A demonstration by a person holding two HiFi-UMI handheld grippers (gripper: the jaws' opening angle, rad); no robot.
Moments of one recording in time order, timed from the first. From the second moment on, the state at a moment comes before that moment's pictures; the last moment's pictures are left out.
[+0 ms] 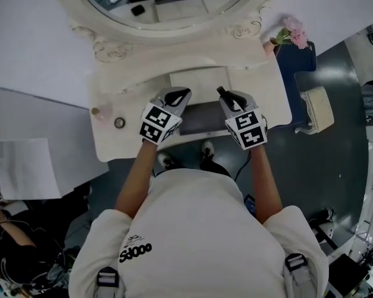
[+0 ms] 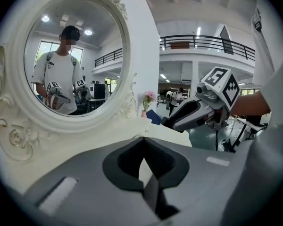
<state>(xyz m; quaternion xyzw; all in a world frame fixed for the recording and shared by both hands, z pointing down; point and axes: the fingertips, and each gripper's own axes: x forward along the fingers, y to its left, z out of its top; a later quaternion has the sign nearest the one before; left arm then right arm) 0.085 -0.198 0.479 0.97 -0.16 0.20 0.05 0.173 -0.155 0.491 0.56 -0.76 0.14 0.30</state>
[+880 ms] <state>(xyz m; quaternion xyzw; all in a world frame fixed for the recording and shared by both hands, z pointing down) 0.068 -0.188 0.549 0.94 -0.19 0.27 0.10 0.167 -0.122 0.657 0.37 -0.73 0.10 0.56</state>
